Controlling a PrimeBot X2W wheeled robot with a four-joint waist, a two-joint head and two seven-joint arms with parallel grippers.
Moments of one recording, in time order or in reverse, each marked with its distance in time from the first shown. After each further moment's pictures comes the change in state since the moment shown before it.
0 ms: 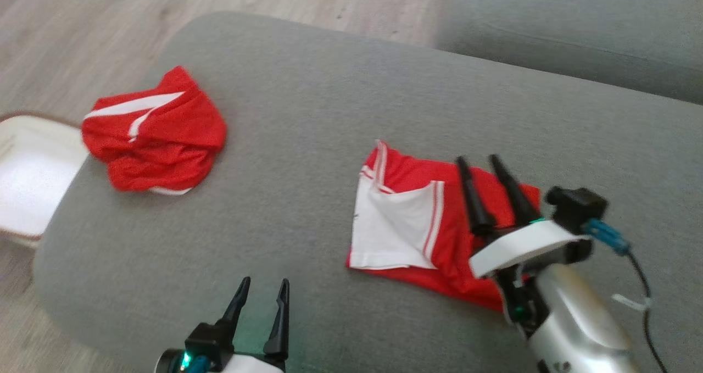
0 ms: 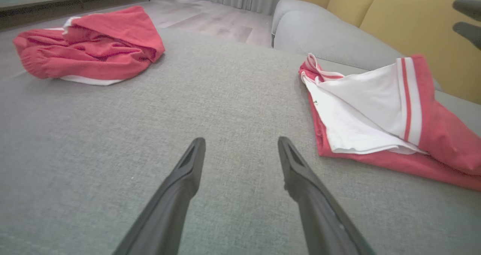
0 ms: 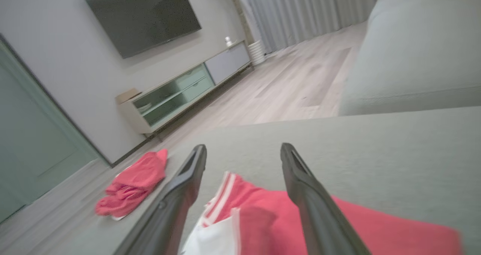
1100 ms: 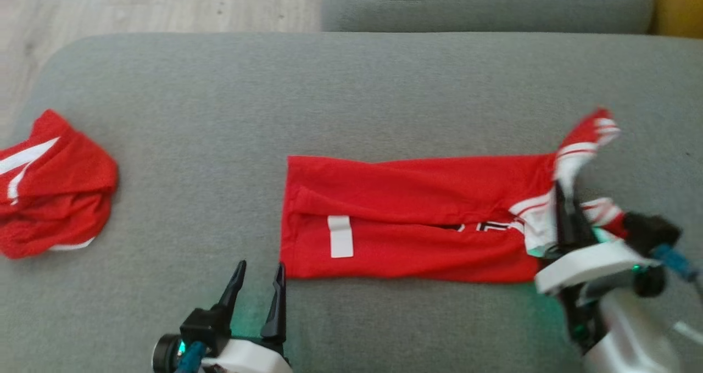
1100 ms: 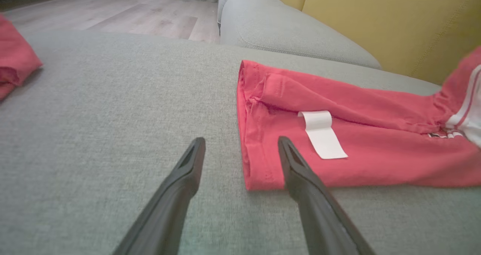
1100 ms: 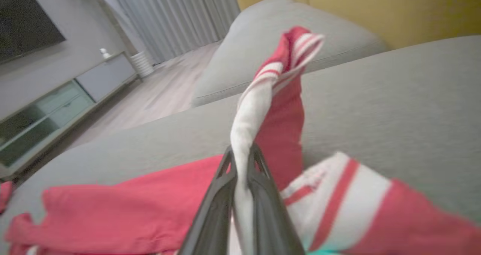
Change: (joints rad) left arm -0.037 -0.001 0.015 -0.007 -0.012 0.011 0.000; right arm 0.073 -0.088 -0.228 0.065 -0.063 0.000 0.001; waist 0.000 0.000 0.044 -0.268
